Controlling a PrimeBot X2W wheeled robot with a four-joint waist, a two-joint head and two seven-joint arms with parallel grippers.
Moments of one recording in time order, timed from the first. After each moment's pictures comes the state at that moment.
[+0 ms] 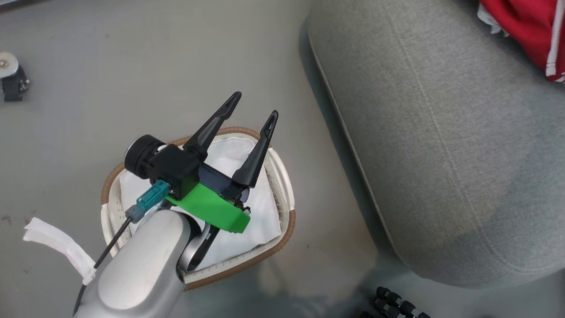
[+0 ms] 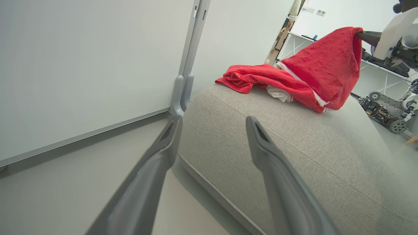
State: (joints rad) left arm -0.54 0.26 -0.64 0.15 -0.48 -0.13 -0.26; right arm -1.01 -0.41 -0.54 0.79 -0.30 0.13 -0.25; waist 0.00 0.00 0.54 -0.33
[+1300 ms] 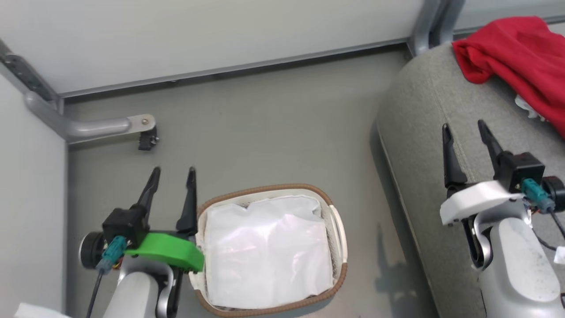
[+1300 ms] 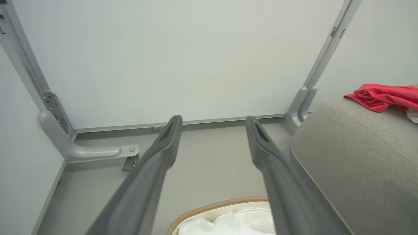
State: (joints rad) left arm -0.24 0.09 -0.21 0.33 -0.29 -0.10 -0.26; right arm -0.39 -0.05 -0.12 0.38 0.02 0.13 -0.26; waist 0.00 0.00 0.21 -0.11
